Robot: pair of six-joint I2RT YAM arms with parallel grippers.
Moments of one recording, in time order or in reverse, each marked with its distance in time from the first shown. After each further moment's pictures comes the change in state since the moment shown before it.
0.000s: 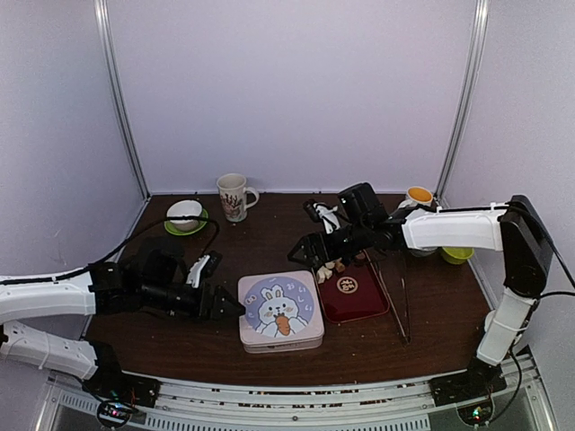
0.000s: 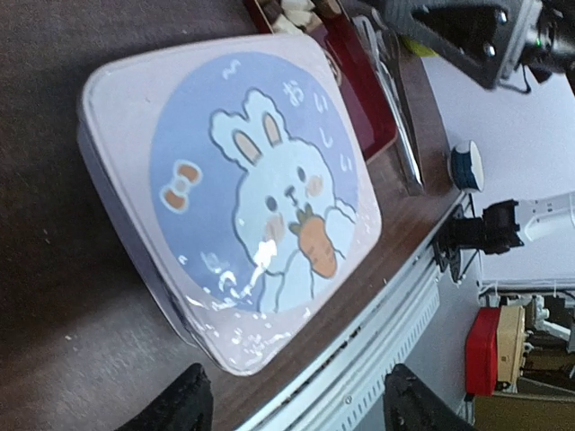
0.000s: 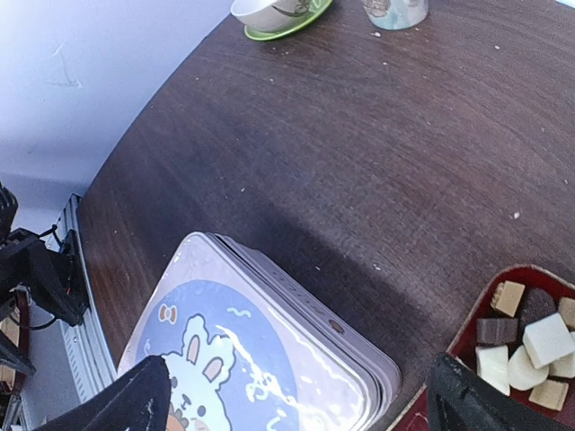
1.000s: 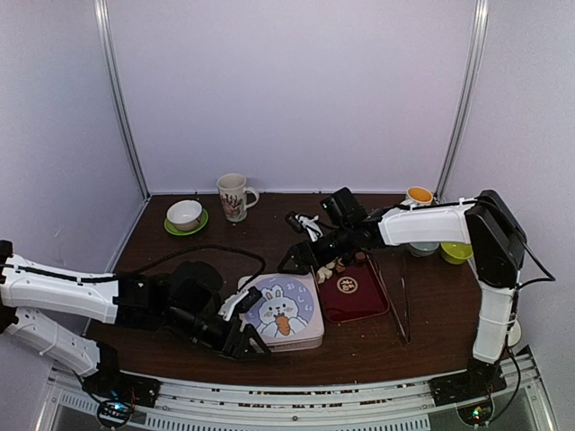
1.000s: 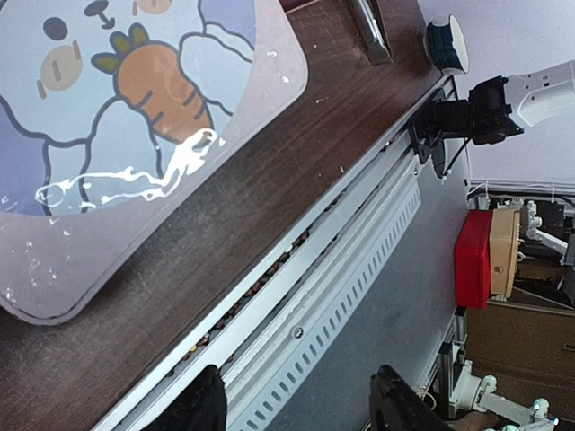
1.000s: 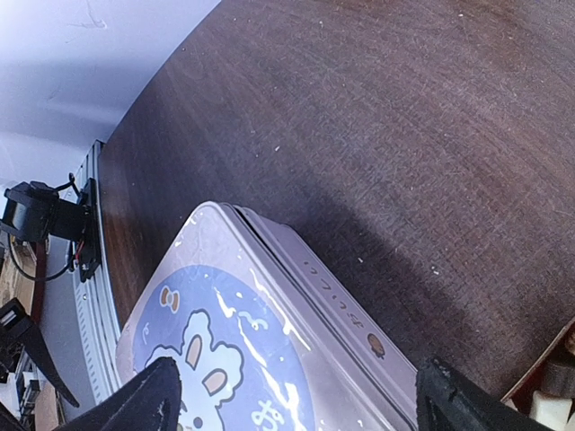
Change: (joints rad) left arm -0.294 0.179 0.071 0.034 0.063 -0.105; right arm 0.000 0.188 0.157 -0.078 -0.177 -0.100
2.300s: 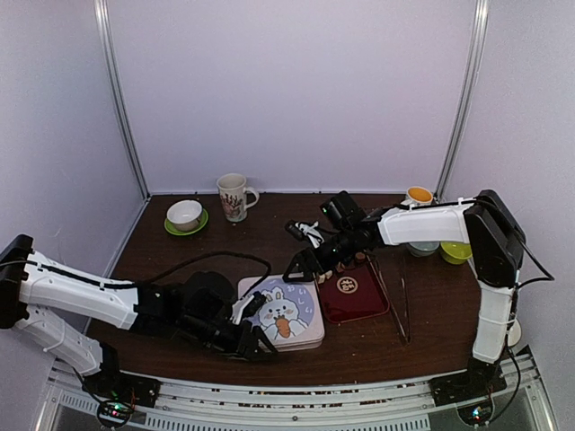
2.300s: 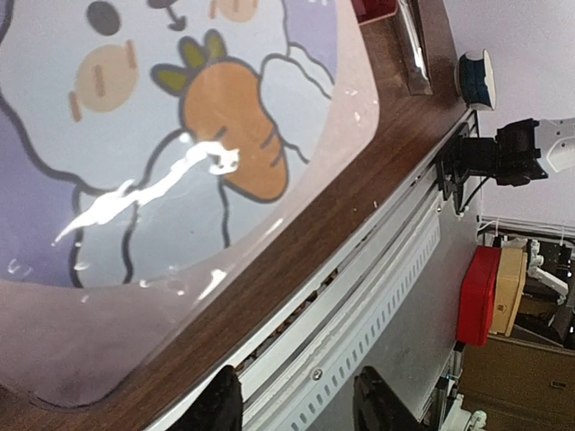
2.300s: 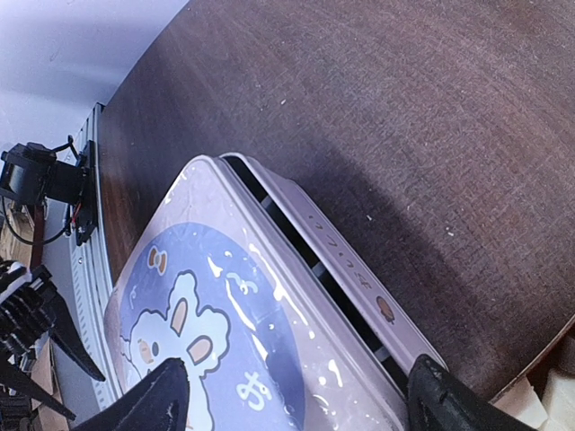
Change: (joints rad) left arm 0.001 0.123 -0.049 0.182 -0.048 -0.096; right arm 0.000 0.009 0.005 -0.106 -0.041 -0.082
